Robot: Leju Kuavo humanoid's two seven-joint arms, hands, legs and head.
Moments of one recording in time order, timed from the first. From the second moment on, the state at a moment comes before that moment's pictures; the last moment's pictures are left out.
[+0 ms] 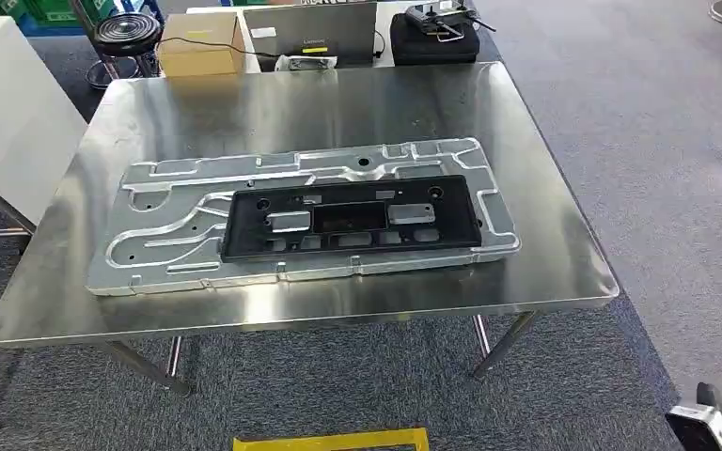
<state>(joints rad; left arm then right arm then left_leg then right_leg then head) -0.06 -0.03 1.34 -0.22 -0.94 0.02 -0.33 0.19 0.01 -0.88 -1.62 0.78 -0.39 -0.65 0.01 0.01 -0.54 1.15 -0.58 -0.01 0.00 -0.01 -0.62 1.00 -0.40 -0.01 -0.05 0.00</state>
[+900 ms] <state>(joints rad) -0.06 -0.05 1.36 -0.22 -0.95 0.00 -0.33 0.00 -0.05 -1.18 -0.46 1.26 -0.56 -0.43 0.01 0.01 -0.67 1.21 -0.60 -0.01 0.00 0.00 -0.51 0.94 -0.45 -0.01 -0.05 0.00</state>
